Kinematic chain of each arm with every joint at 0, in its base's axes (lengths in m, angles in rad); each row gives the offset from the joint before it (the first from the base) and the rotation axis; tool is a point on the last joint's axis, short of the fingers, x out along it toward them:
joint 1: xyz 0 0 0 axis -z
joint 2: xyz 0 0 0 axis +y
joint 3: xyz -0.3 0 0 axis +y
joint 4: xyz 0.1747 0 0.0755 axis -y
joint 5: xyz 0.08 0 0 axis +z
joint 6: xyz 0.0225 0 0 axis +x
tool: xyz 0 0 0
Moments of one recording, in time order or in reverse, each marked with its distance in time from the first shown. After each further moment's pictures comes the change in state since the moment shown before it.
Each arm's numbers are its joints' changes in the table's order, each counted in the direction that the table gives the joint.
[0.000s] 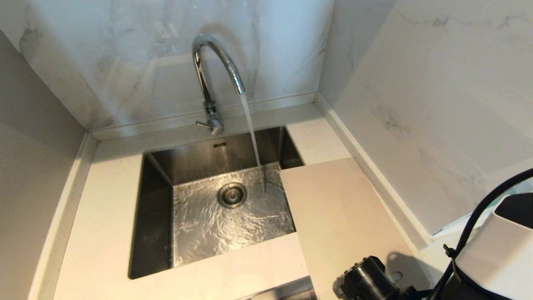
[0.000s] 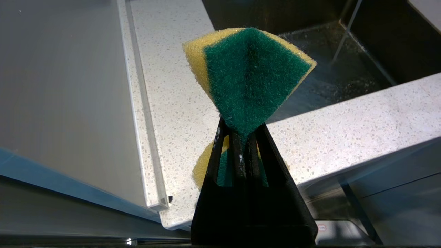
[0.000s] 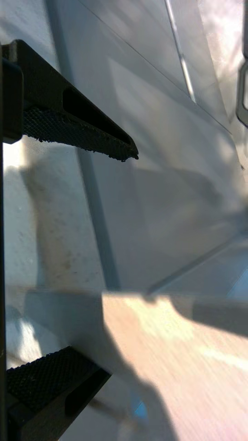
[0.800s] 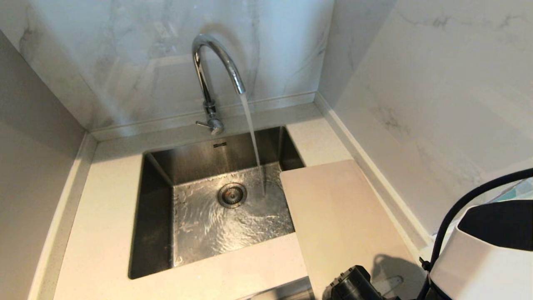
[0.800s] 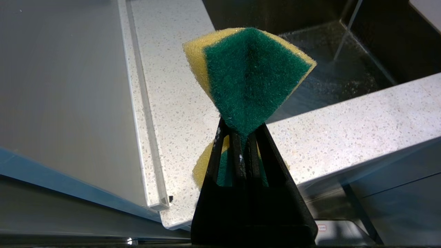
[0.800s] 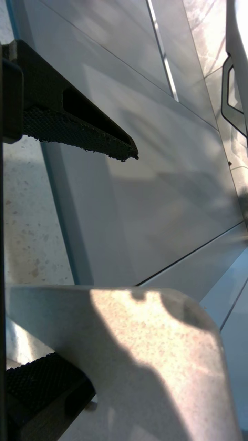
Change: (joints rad) left arm 0.000 0.000 0.000 0.000 0.000 0.001; right arm -0.086 0.059 0.015 0.085 -0.033 0.082
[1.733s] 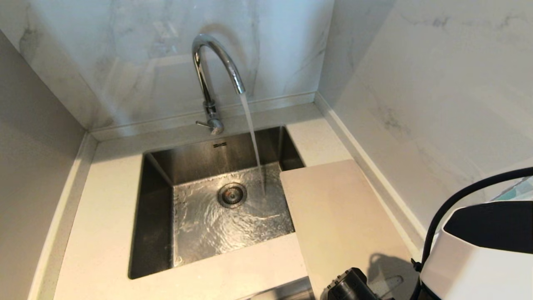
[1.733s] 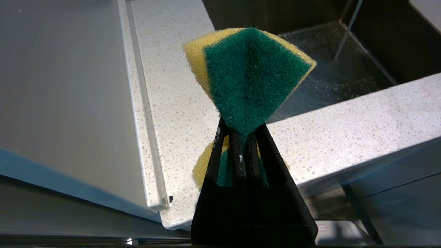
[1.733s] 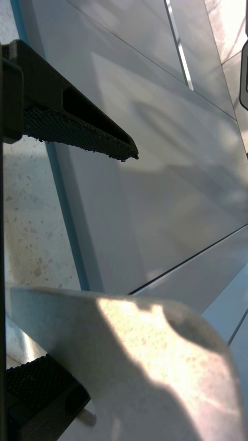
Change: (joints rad) left arm 0.000 0.000 0.000 0.000 0.000 -0.001; right arm -0.012 0.027 -0.004 0.005 -0.068 0.004
